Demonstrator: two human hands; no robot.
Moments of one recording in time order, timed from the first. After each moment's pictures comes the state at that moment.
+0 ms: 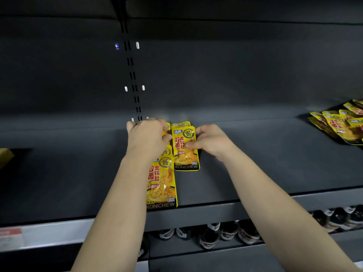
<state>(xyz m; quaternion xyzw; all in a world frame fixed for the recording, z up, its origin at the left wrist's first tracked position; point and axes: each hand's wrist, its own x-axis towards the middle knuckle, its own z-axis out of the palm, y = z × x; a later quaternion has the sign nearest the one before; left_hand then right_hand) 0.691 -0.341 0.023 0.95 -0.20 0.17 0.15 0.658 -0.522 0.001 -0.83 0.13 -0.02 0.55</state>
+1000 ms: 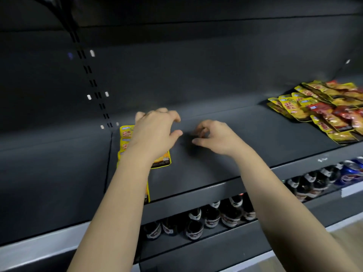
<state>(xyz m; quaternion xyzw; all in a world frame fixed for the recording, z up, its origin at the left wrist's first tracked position) 0.638 -0.409 0.064 0.90 -0.37 0.17 0.13 0.573 -0.591 0.027 -0.94 0.10 -0.10 0.31</state>
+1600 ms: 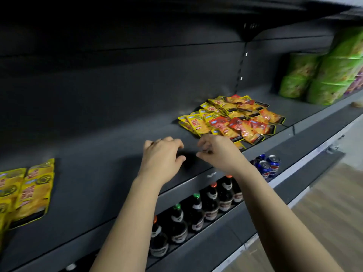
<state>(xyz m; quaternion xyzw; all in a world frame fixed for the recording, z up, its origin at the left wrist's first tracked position) 0.524 -0.654 0.044 0.86 -0.48 0.13 0.14 0.415 -0.805 0.038 -0.94 0.20 -0.19 0.22</state>
